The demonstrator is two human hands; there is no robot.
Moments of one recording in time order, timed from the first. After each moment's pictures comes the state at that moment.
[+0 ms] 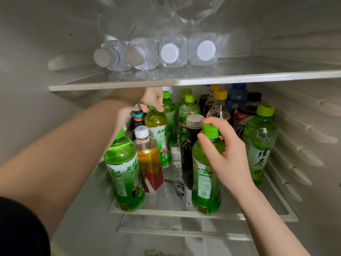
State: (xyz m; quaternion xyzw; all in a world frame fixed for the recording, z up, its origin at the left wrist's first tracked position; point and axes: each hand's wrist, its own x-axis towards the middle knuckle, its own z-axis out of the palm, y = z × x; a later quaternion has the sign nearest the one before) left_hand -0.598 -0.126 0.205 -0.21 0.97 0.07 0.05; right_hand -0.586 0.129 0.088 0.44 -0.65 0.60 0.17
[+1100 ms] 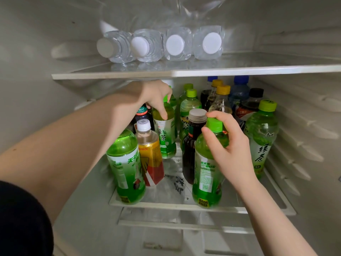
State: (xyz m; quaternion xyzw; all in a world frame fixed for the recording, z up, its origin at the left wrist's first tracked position) left_hand -0.596 -0.106 0.199 -0.14 0.99 -0.05 0.04; right_hand -0.582 0.132 0.090 0.43 -0.66 0.59 0.17
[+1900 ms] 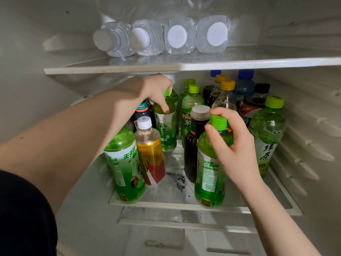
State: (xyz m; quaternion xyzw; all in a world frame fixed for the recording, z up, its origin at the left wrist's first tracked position) left_hand -0.602 -0.111 0.198 -0.14 0.99 -0.07 0.00; right_hand -0.585 0.129 0.088 0.43 -0.65 0.60 0.17
